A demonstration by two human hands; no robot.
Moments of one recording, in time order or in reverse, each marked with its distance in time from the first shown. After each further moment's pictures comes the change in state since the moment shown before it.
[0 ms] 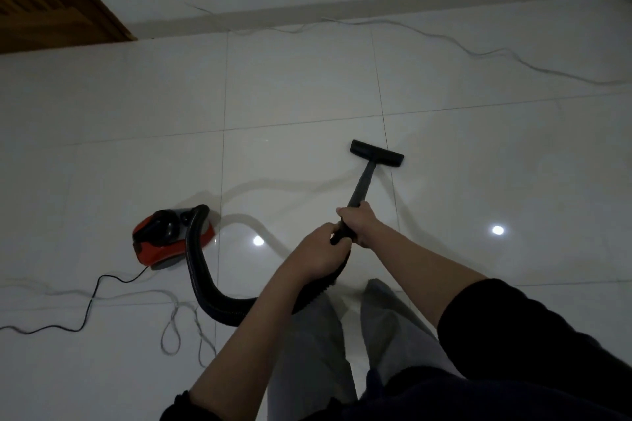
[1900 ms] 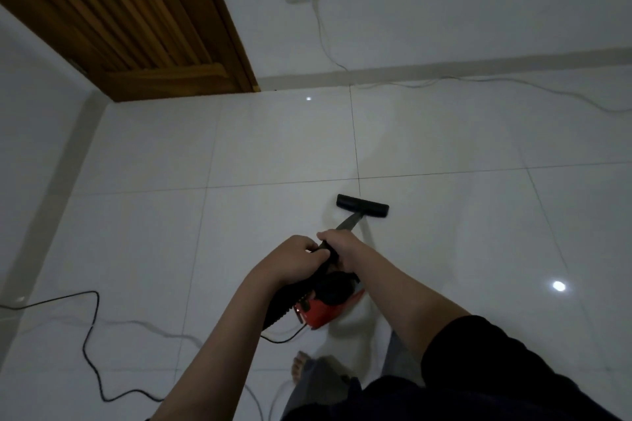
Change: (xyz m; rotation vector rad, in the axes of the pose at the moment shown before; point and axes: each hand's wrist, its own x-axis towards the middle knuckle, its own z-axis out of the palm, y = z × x) left_hand -0.083 -0.375 -0.577 0.085 0.061 -0.042; right_hand -0.023 -0.086 0.680 -0.054 -0.180 0.052
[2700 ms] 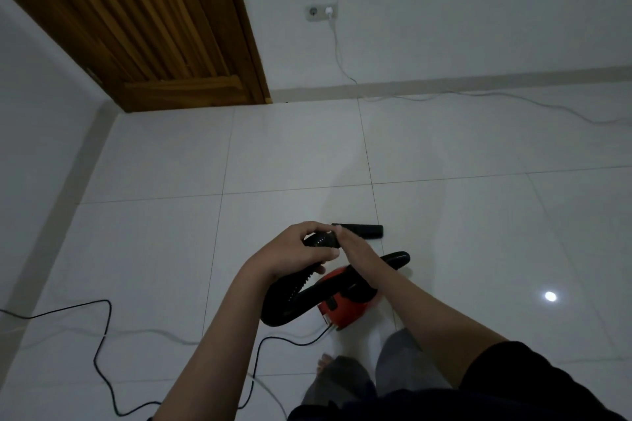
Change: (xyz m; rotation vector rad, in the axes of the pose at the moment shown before) left_hand -0.069 -0.106 -0.079 -0.329 -0.092 0.266; right_hand -0.057 0.059 0.095 -0.325 -0.056 -0.592
